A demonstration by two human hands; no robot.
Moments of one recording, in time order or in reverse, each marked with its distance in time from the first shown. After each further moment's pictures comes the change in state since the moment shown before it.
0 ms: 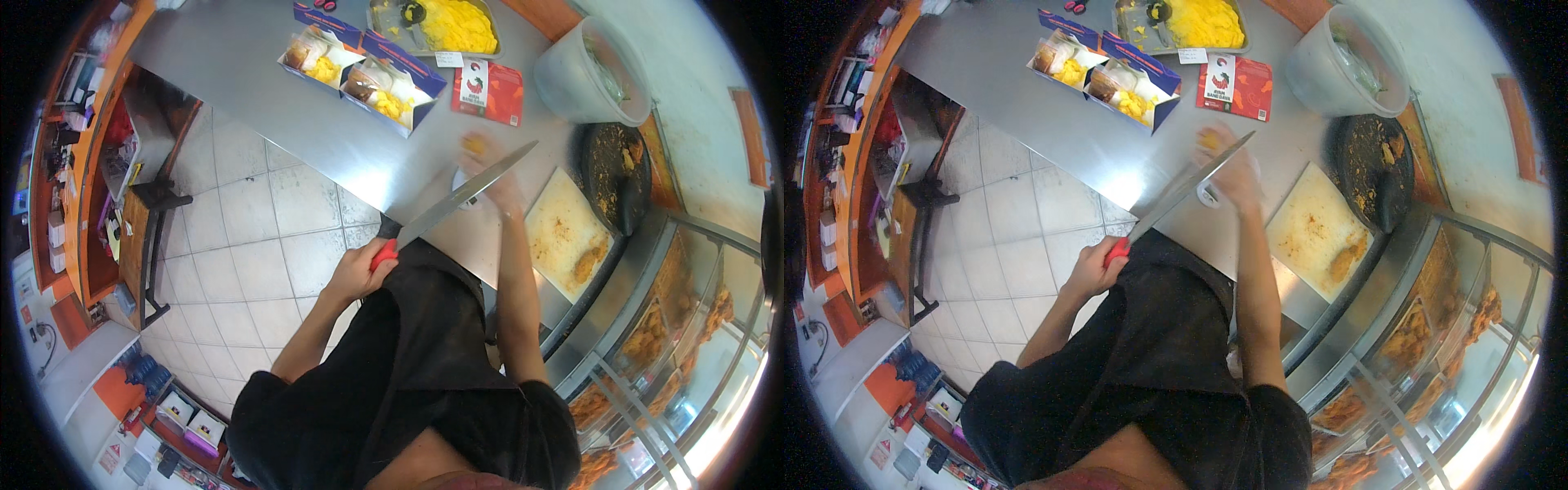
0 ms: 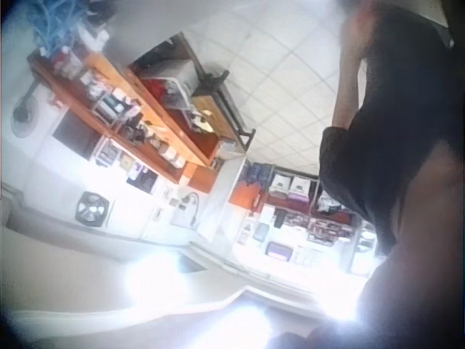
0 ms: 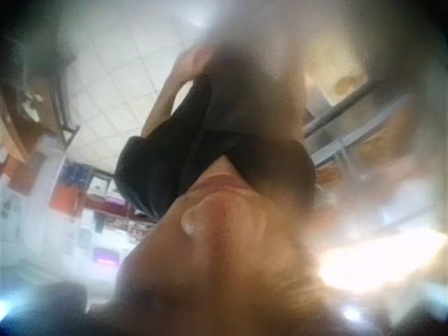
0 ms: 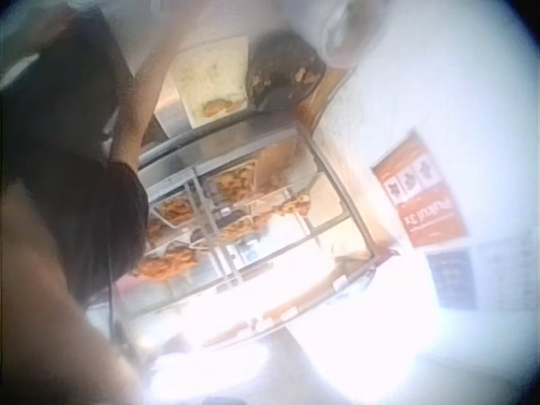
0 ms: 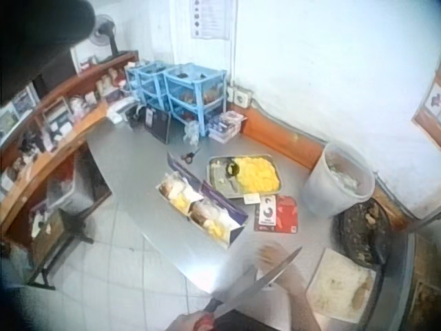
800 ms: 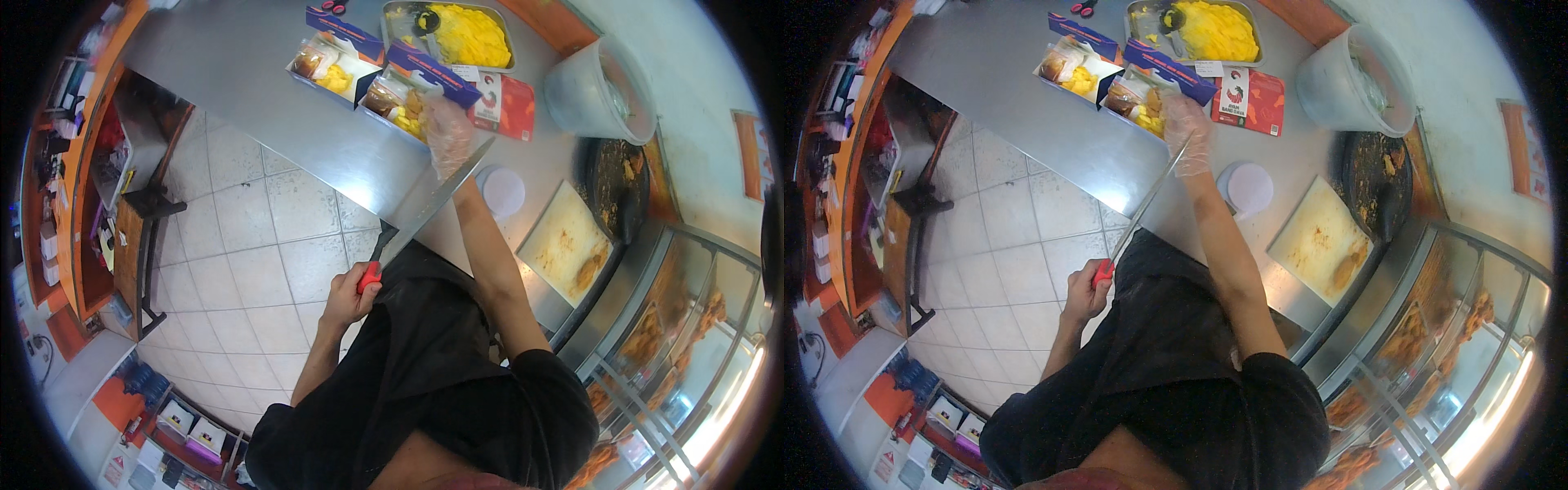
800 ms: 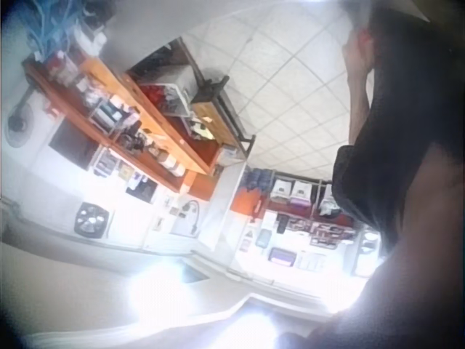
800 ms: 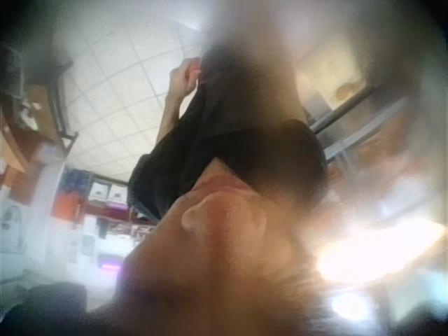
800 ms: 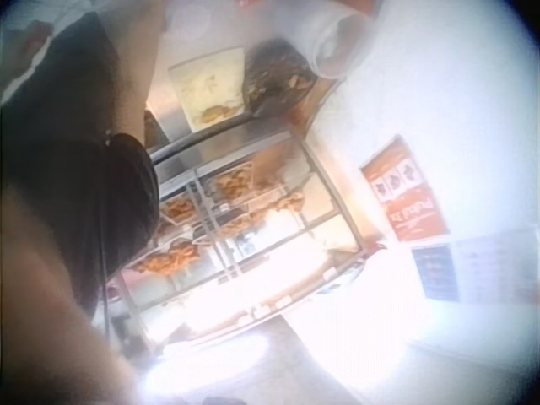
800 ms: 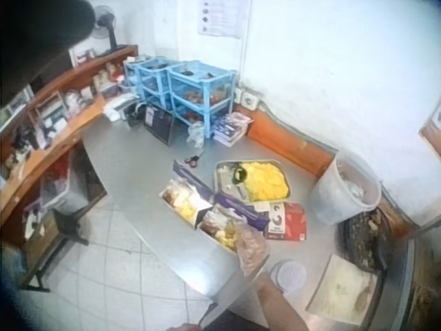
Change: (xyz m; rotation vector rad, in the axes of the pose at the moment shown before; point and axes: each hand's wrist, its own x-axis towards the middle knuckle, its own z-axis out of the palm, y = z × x) left_hand -0.026 -0.030 -0.035 -0.101 0.158 -0.001; right_hand 0.108 -0.007 0.117 -0.377 0.429 -0.648
